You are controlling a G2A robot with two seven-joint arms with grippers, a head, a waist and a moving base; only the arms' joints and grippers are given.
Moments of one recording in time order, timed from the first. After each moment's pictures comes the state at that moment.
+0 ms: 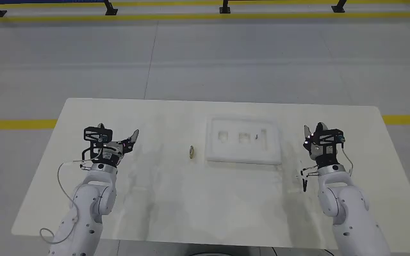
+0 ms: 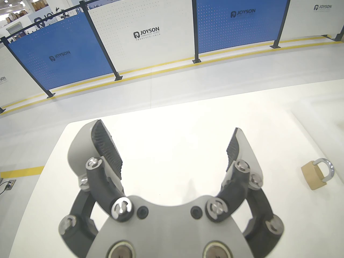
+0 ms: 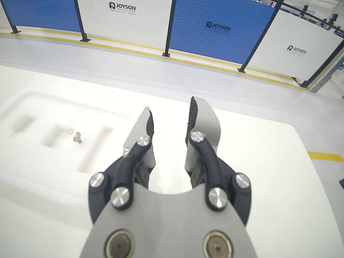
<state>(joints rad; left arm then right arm) 1.73 -1.15 -1.60 -1.80 1.33 0.00 0.00 -1.73 -1.15 1.60 -1.80 -1.33 0.00 0.00</state>
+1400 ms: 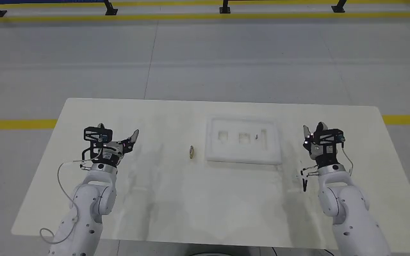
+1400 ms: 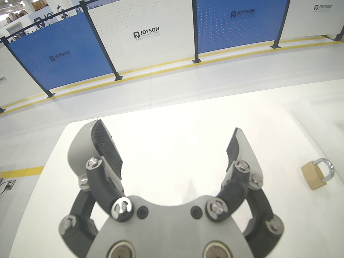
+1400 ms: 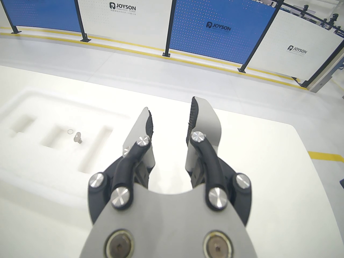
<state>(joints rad) 1.73 -1.15 -1.60 -1.80 1.33 0.00 0.00 -1.72 -1.15 1.60 -1.80 -1.32 -0.01 0.00</state>
